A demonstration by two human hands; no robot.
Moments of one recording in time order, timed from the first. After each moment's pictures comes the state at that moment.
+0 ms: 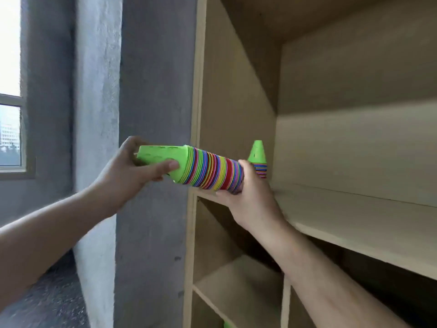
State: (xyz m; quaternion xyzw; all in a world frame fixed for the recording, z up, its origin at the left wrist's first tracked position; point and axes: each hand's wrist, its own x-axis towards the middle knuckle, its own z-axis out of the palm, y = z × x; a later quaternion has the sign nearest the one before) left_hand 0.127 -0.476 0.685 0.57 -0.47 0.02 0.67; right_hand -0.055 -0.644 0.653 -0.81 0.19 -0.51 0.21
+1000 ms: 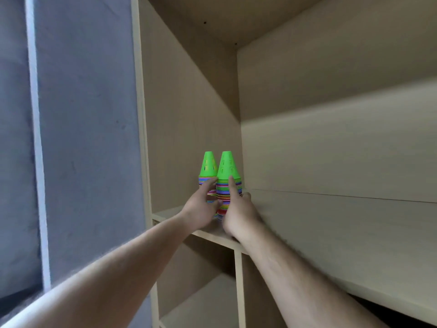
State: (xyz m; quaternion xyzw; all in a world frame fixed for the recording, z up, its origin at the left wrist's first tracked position) left_hand 0.041 -0.755 0.651 0.65 -0.56 0.01 0.51; right_hand -0.083 -0.794 0.648 -0.83 0.41 -0.33 0.16
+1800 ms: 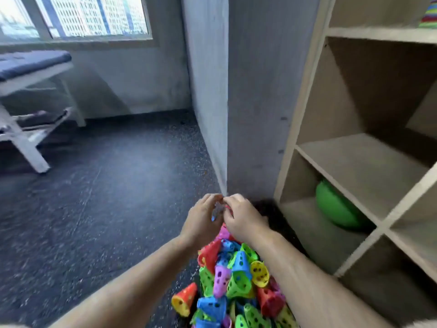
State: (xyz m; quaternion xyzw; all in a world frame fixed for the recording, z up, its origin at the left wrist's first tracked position) left_hand 0.084 -0.364 0.245 0.87 -0.30 0.00 0.39; right_hand 0.026 -0.503 0.271 -0.95 0.05 -0.05 0.29
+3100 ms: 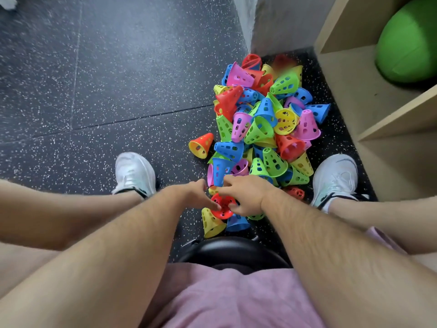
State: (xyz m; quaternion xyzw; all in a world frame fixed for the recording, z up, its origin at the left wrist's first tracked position) left_hand -0.078 -0.223 0.025 0.85 -0.07 -0.52 0.07; right_hand -0.148 -0.415 0.054 -0.93 -0.26 0.23 0.10
